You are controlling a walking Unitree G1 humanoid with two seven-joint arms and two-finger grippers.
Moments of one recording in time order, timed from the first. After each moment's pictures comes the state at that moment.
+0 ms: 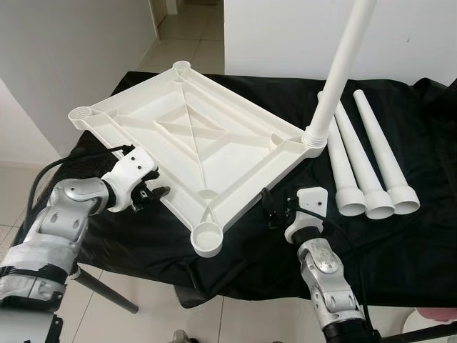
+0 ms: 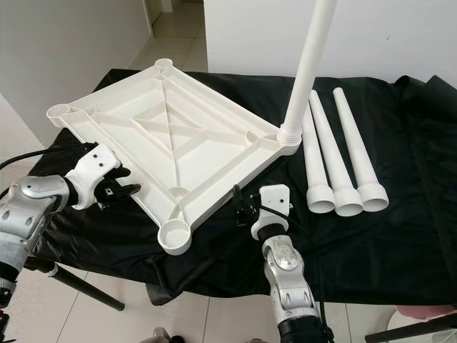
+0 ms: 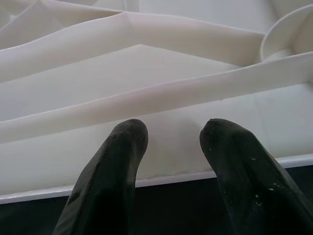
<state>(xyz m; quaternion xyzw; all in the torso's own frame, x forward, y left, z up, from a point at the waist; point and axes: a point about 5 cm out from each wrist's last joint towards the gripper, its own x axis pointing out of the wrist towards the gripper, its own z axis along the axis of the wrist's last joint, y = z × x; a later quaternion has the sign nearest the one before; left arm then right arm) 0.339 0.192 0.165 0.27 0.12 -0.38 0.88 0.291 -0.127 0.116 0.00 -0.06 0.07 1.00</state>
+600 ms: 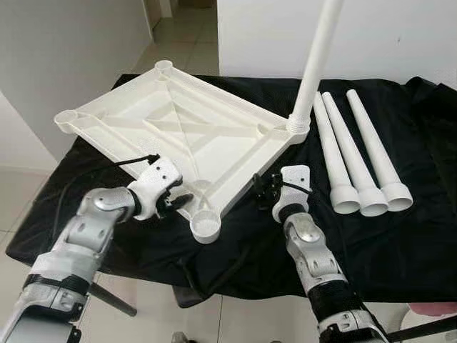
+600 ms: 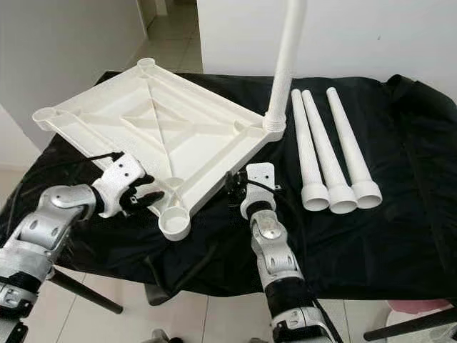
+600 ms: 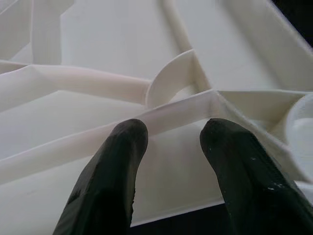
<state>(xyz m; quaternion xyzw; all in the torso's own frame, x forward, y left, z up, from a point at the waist) 0.328 0.151 0.154 0.24 0.10 -0.42 0.87 0.333 -0.108 0.124 -0.01 -0.02 0.05 1.00</state>
